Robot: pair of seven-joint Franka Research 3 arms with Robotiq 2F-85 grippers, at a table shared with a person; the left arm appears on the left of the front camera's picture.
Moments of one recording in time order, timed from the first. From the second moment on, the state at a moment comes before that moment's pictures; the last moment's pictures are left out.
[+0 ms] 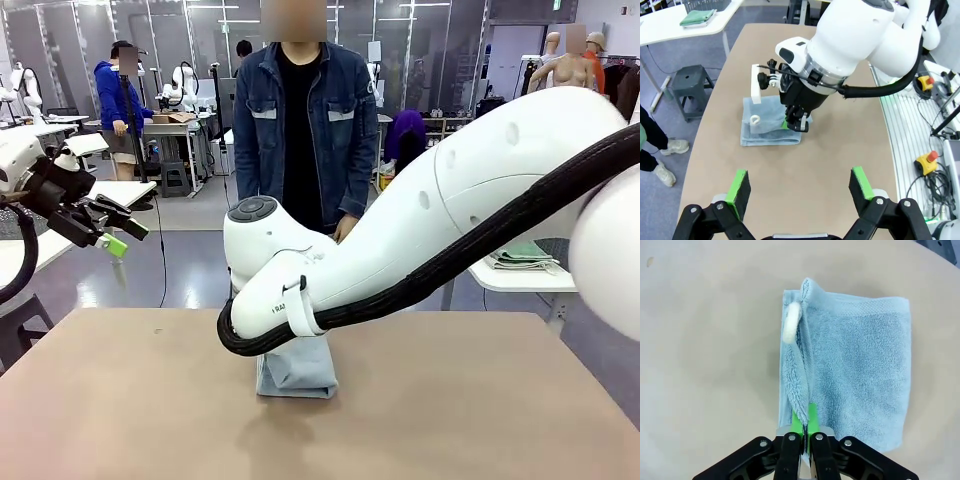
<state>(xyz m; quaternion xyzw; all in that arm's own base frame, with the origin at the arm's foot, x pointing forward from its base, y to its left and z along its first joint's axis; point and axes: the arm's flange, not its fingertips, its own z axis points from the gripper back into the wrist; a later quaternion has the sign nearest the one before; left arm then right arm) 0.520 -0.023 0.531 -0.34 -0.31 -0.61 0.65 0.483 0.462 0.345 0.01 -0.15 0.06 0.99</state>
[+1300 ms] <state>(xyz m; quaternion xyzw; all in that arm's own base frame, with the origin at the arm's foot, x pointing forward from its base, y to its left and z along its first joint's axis) 0.520 -0.023 0.531 -0.34 -0.31 -0.61 0.65 0.496 0.380 0.411 0.07 -0.15 0.00 0.99</state>
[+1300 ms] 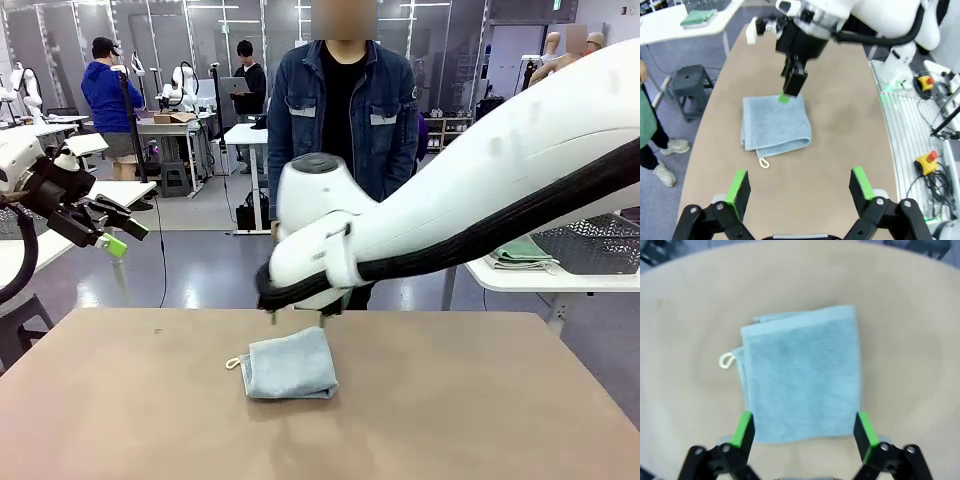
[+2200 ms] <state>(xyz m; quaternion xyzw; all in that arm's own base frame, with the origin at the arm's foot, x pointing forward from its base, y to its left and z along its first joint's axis) 0.520 -0.022 0.531 -0.34 -0.31 -0.61 0.65 0.504 0.261 0.428 0.11 -0.12 0.02 0.99</state>
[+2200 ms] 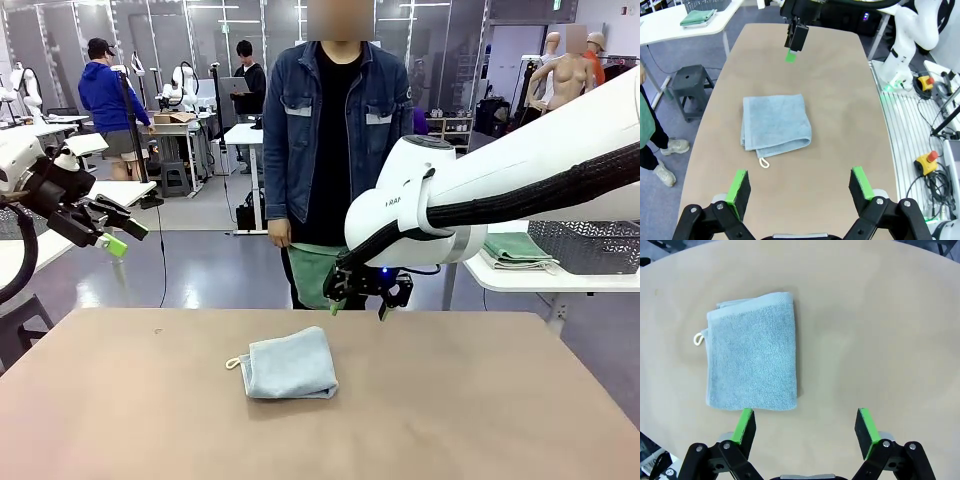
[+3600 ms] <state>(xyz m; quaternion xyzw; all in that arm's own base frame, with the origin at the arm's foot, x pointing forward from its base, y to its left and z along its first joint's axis) 0.520 -0.022 0.531 -0.34 -0.31 -0.61 0.65 0.504 0.261 0.429 0.11 -0.12 0.02 0.99</state>
